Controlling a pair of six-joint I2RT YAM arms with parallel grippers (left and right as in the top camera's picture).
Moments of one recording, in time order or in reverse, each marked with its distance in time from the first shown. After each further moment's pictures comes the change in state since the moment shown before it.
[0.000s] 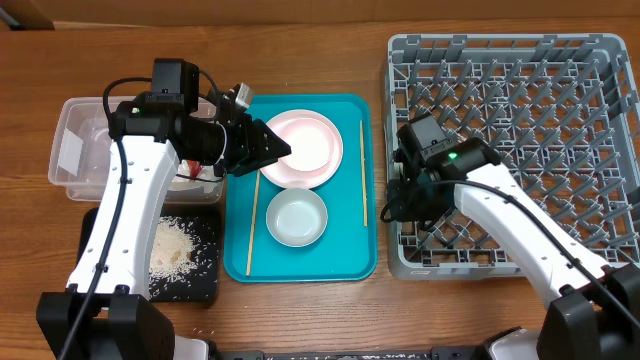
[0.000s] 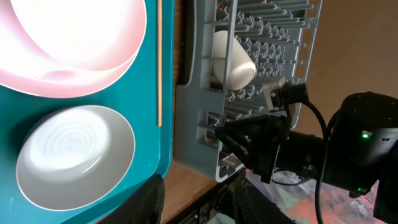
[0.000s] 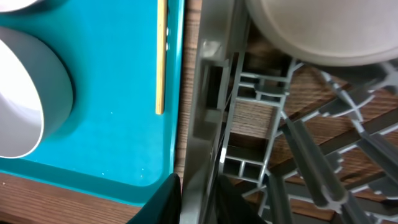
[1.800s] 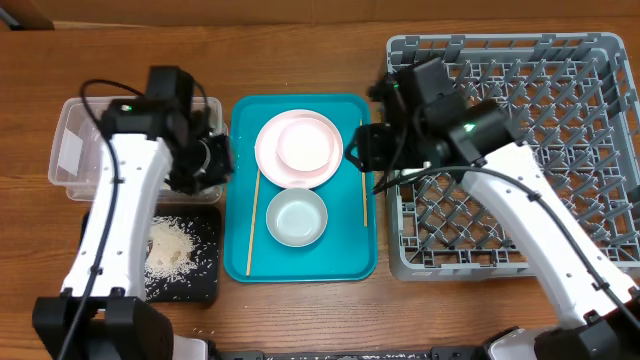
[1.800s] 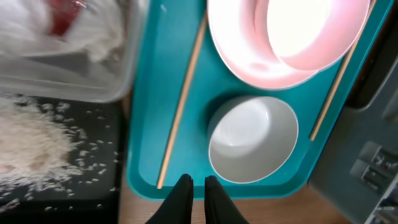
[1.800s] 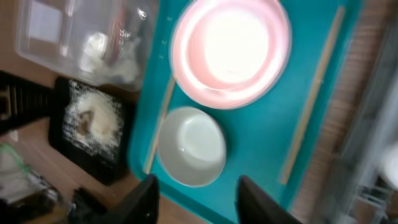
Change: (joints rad) left arm 0.041 0.000 0.053 -0.209 -0.600 0.026; right arm 0.066 0.011 0.395 0.029 -0.205 0.052
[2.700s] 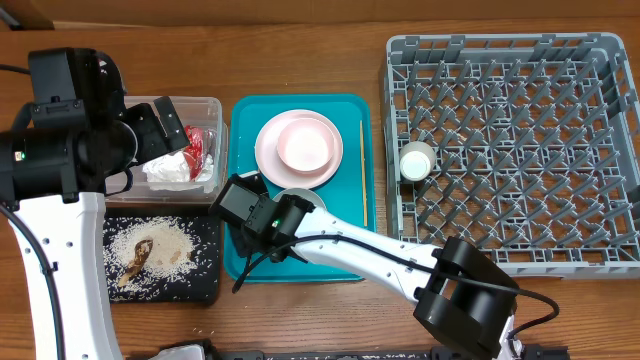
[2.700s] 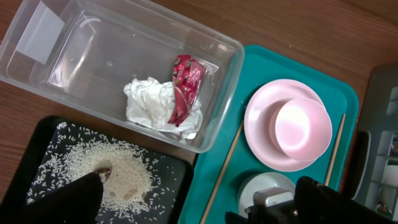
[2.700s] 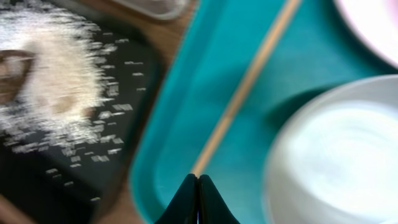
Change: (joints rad) left arm 0.137 -0.199 0.246 -0.029 -0.200 -0.008; right arm 0.586 0.415 0.003 0.305 0.417 0.299
